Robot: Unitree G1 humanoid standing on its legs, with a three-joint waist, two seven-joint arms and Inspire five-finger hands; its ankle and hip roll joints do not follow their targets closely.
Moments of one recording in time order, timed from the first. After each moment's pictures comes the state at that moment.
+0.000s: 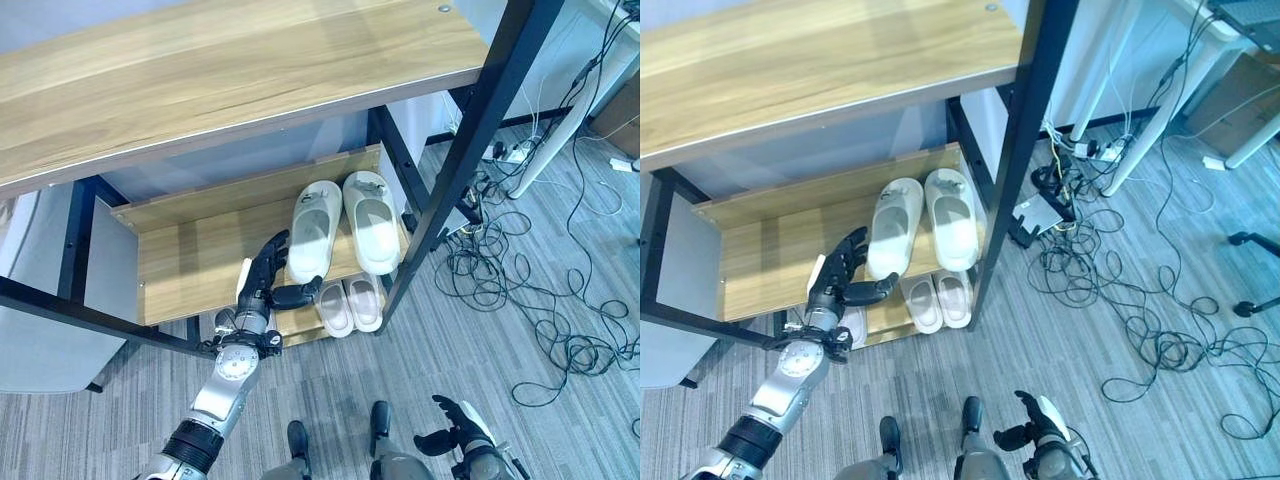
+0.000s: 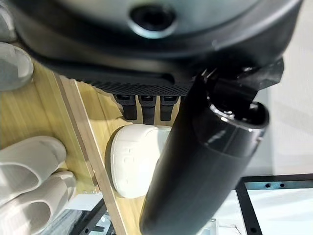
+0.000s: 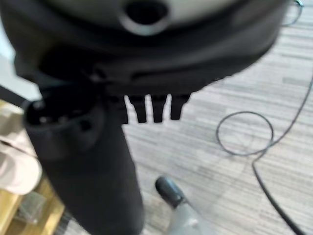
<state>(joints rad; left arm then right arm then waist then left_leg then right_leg) -0.21 0.29 -0.34 0.22 -0.31 -0.13 0.27 0.00 -0.37 0.32 0.93 -0.14 -0.08 -0.20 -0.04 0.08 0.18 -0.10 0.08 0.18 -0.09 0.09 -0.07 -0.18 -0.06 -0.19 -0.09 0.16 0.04</state>
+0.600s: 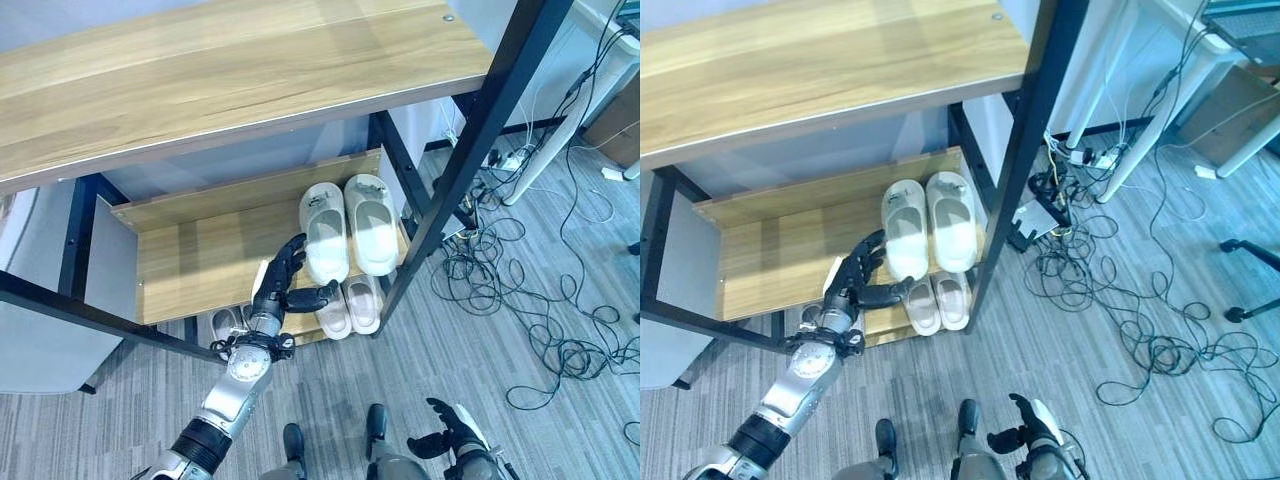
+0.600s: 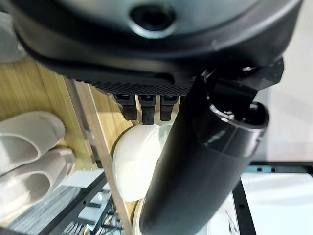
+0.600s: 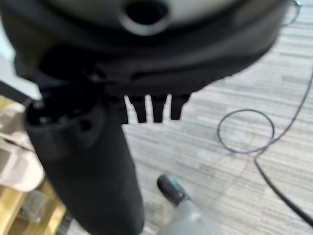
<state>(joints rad) -0.24 0.28 -0.44 0.22 -0.34 -0.14 0.27 0.01 -0.33 0.33 0.93 -0.14 -0.08 -0.22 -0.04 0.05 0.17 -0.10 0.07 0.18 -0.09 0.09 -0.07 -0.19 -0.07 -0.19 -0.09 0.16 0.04</state>
